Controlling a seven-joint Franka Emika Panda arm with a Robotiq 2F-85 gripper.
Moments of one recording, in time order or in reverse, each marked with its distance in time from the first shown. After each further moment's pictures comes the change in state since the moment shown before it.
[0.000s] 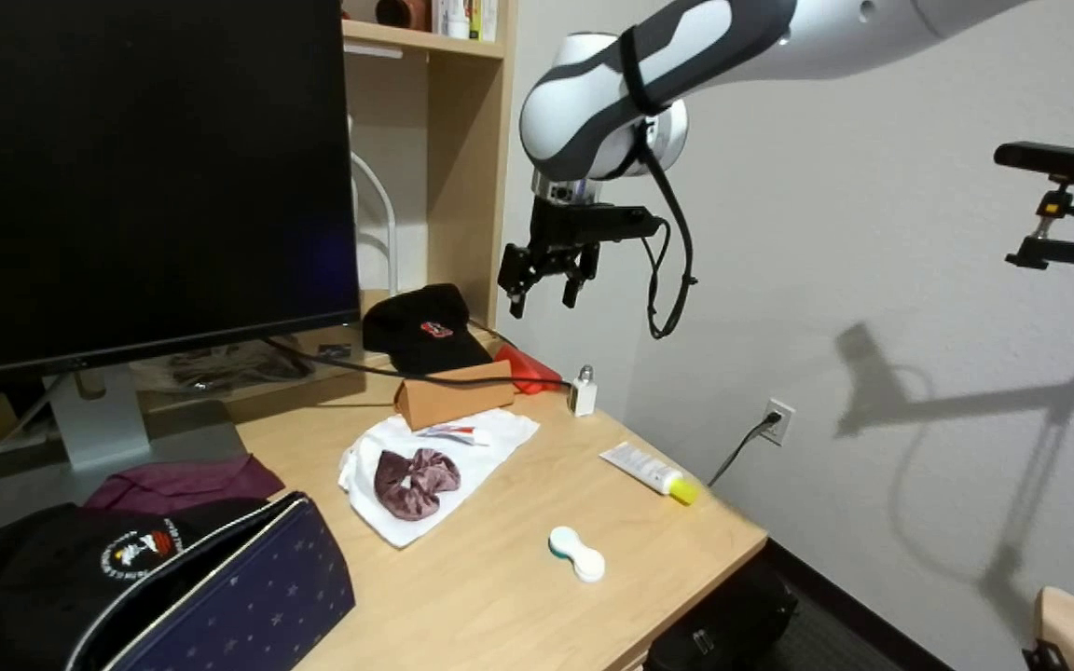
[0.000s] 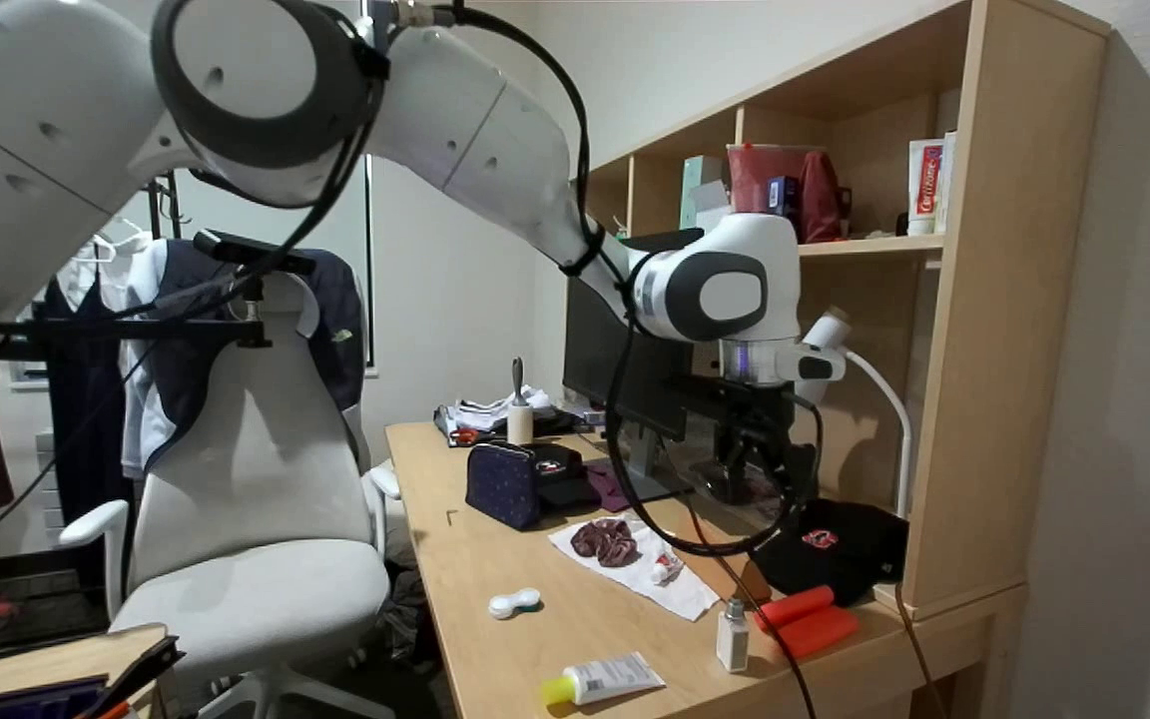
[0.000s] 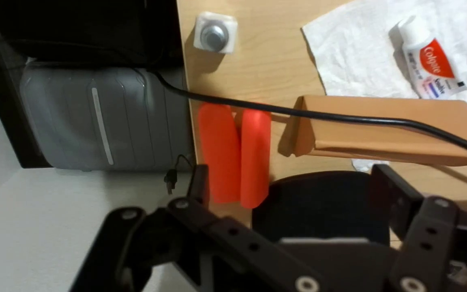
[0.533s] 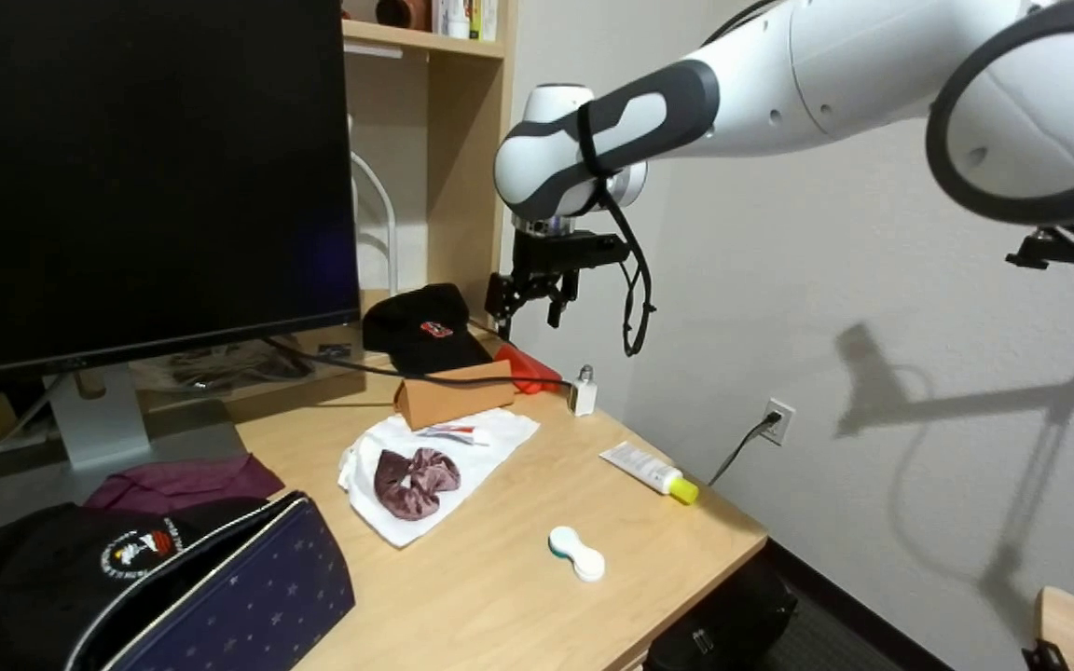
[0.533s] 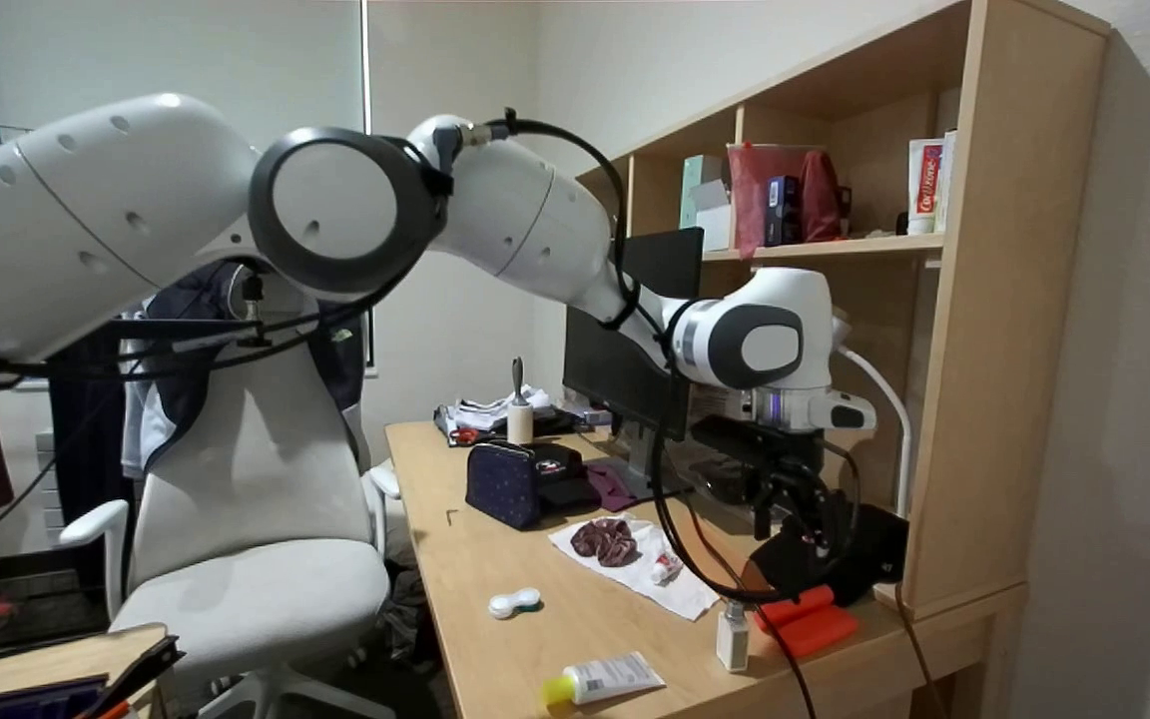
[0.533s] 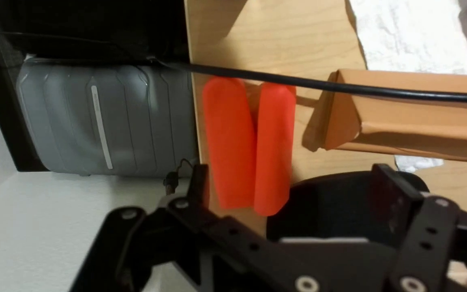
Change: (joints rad) arm -0.021 0.266 -0.003 0.334 -0.005 -0.106 -0.004
